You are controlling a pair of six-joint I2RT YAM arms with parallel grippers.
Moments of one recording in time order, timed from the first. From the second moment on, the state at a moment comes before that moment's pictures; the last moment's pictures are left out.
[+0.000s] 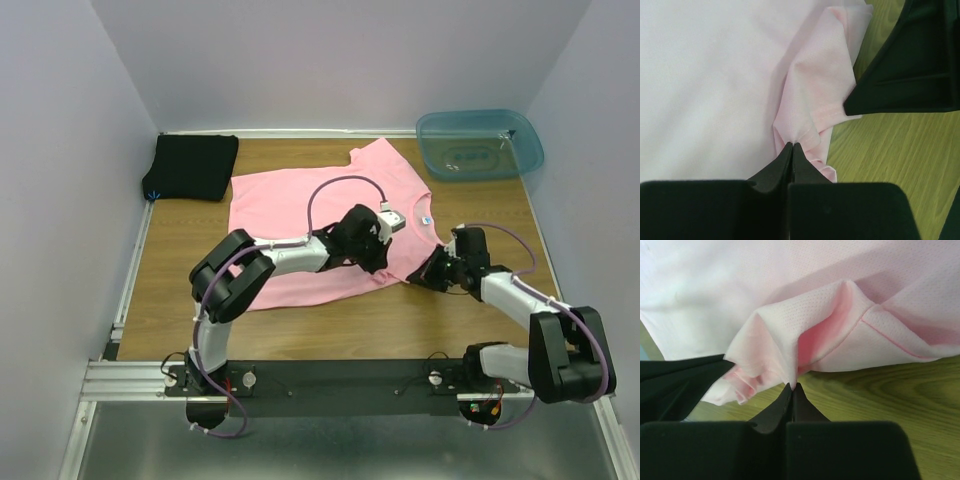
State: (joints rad) left arm -0.88 1.97 1.21 0.09 0.32 -0.14; right arm 0.12 1.25 0.45 -0.12 -0.39 0.76
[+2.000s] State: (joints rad) left arm -0.41 1.15 0.62 -0.60 -0.32 -0.92; right arm 0.12 1.33 0.75 -0.70 -0.20 0.60
